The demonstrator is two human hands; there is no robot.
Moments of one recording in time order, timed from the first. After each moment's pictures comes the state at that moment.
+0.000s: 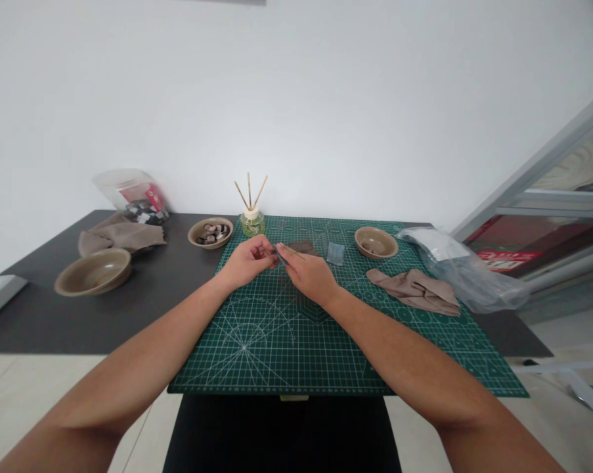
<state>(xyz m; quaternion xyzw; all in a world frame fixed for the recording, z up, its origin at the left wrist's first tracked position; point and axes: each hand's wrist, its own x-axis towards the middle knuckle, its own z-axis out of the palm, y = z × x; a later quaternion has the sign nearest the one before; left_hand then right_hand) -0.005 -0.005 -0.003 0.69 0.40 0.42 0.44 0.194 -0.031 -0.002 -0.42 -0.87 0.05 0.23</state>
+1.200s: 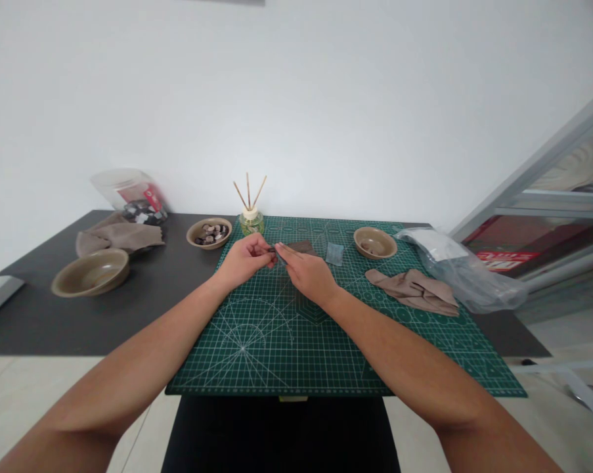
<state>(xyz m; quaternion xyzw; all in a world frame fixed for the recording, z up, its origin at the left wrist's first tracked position) -0.004 -0.004 -0.002 0.64 0.41 0.45 0.47 0.195 -0.031 -0.001 -0.43 -0.87 0.07 0.22</state>
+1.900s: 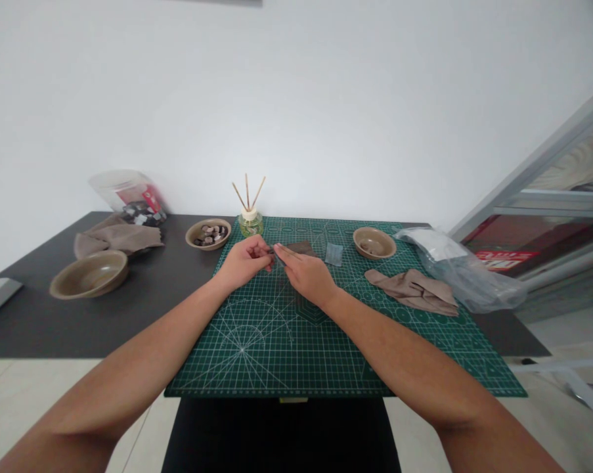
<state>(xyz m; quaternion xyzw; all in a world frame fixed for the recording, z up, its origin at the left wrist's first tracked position) -0.003 -0.006 0.000 0.65 0.42 0.45 0.45 0.193 -0.032 -0.001 -0.43 -0.87 0.06 0.22</state>
